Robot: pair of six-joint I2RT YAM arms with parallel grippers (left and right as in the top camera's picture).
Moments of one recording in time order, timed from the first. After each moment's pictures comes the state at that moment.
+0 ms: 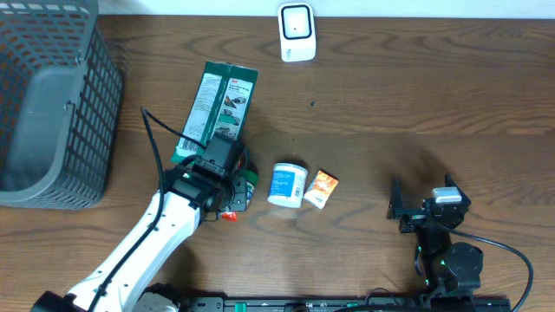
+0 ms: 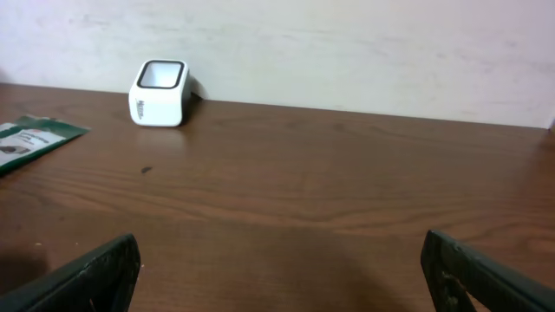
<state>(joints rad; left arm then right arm) -0.45 1.31 0.83 -0.82 0.02 -0.46 0.06 0.04 0.01 -0.07 0.00 -0.04</state>
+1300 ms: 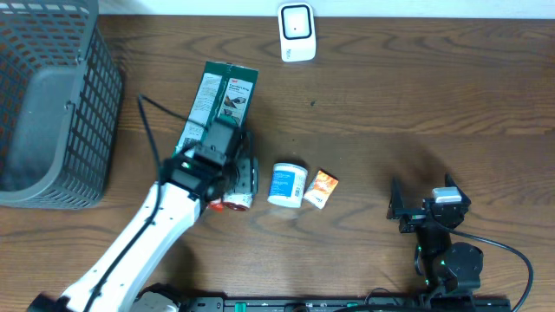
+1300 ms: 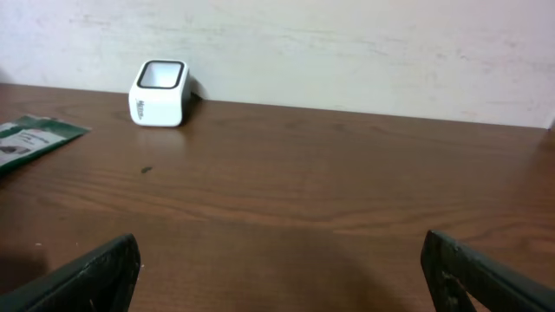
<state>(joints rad) -0.45 1.32 1.01 -0.83 -0.01 -0.42 0.06 0.04 0.01 -0.07 0.00 -0.04</state>
